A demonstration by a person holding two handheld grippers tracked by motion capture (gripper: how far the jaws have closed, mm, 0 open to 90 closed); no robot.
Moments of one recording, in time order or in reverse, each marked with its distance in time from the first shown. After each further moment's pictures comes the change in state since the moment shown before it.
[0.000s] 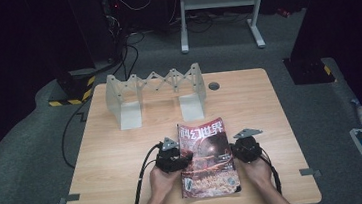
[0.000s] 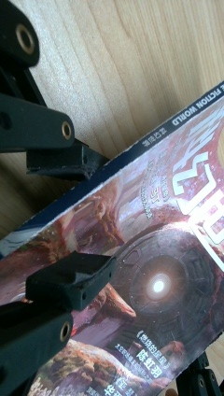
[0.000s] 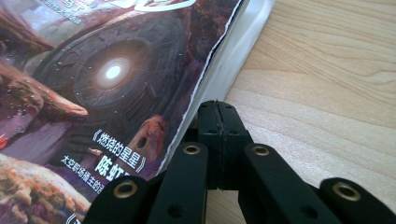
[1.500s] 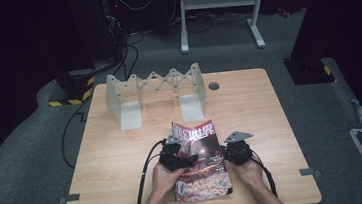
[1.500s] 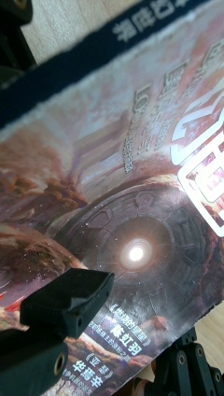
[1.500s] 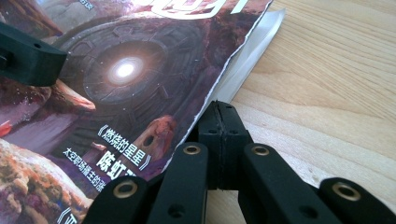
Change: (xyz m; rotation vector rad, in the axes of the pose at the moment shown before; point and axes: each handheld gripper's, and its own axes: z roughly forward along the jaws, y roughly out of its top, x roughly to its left) left arm 0.000 0.012 0.009 0.077 -0.059 -0.039; right arm 0.023 0.003 0.014 -0.066 0.080 -0.102
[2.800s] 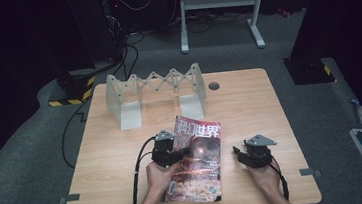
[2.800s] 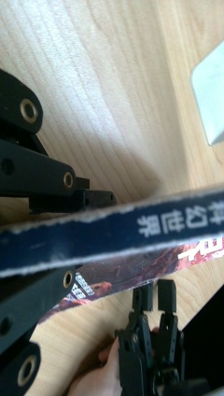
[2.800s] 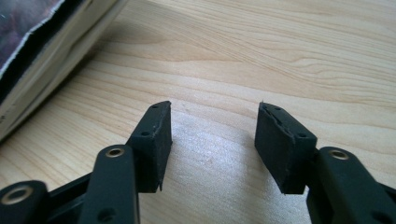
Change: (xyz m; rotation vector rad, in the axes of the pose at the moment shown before) left arm -0.010 0.020 -0.045 -0.080 -0.051 -0.020; right arm -0.031 -0.040 -0.028 -0.099 -0.207 0.110
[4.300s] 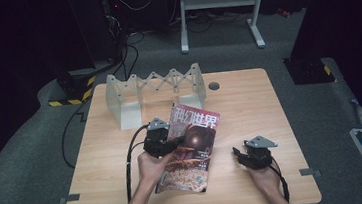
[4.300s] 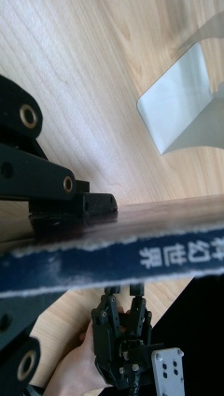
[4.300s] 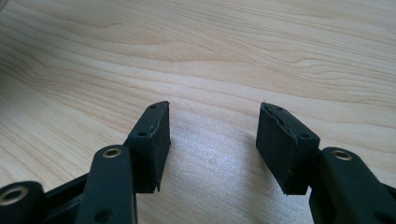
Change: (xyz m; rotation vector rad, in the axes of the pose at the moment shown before) left arm -0.008 0.041 -0.041 -0.028 0.040 0.065; right arm 0.001 -0.004 -0.001 -0.017 0.007 0.002
